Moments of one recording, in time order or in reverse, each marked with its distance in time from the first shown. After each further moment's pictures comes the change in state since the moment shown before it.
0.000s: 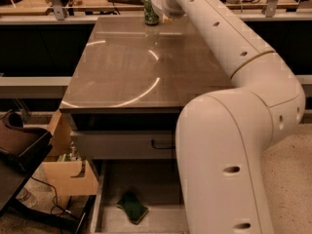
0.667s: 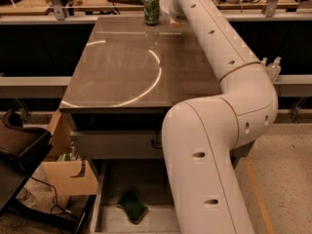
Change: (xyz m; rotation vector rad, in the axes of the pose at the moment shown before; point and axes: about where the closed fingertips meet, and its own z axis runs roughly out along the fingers) arm 0.034 0.004 0.030 -0.046 0.051 0.029
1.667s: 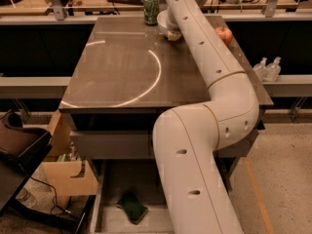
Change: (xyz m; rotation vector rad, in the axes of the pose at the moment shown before) arm -0.002 0.037 0.040 -0.106 0.020 -0.025
